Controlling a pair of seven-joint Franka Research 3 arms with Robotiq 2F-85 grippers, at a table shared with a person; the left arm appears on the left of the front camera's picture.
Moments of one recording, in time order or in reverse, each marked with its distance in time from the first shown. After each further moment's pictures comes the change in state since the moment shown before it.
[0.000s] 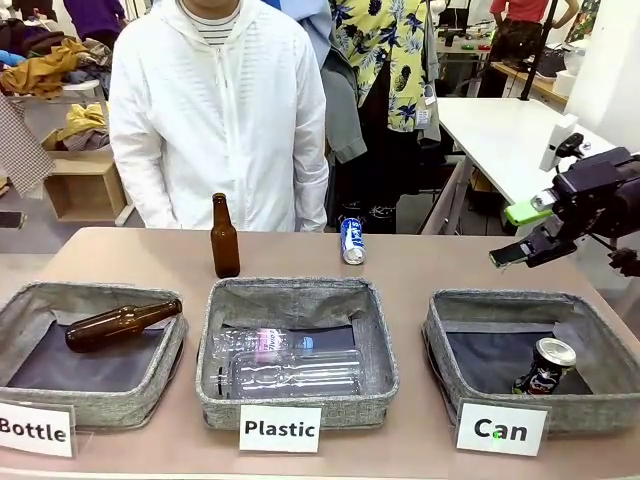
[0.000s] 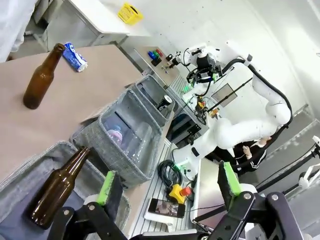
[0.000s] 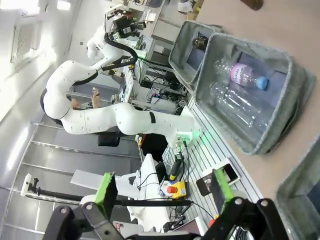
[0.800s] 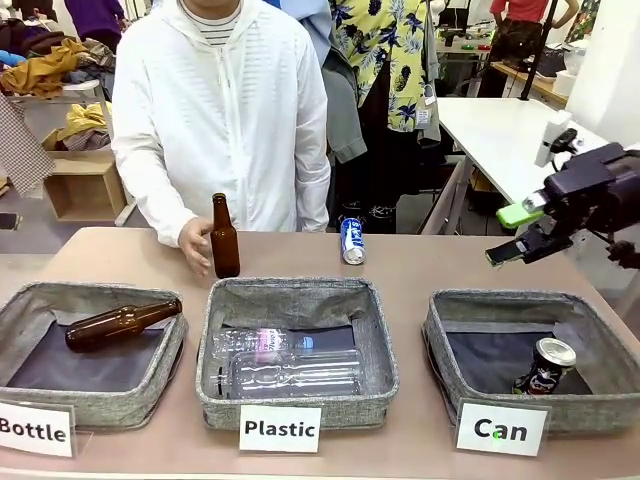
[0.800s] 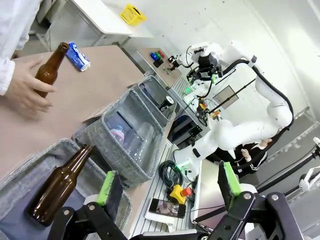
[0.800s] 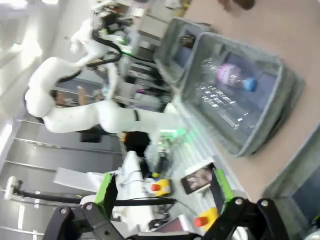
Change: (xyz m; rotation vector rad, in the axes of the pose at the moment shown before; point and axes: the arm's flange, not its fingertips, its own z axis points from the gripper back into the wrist) left arm -0.003 0.001 0.005 0.009 -0.008 0.007; right arm 0.022 0.010 -0.012 -0.129 0.043 0.057
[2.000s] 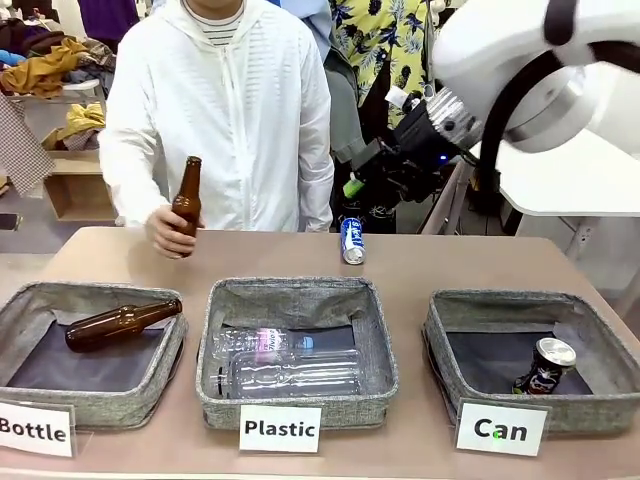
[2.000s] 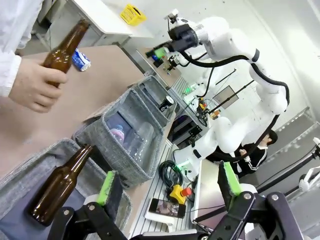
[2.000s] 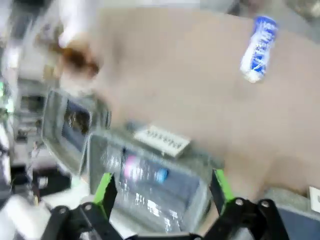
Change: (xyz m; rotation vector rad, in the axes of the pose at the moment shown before) left arm 0.000 0.001 0.000 0.000 0.000 0.002; right arm 0.176 -0.006 -0.122 -0.621 -0.168 -0.165
